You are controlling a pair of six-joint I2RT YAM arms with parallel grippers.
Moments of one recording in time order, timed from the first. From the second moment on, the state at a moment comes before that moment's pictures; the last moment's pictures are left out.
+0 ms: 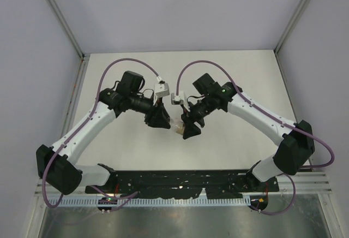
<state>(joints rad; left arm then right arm) -0.52 1.32 1.22 -0.78 0.99 0.37 0.70 1.49 1.31 -0.89 -0.81 -0.50</state>
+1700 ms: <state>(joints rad) -0.33 1.40 1.36 -0.75 0.91 -0.09 0.79 1.37 1.26 -0.61 -0.40 -0.38</state>
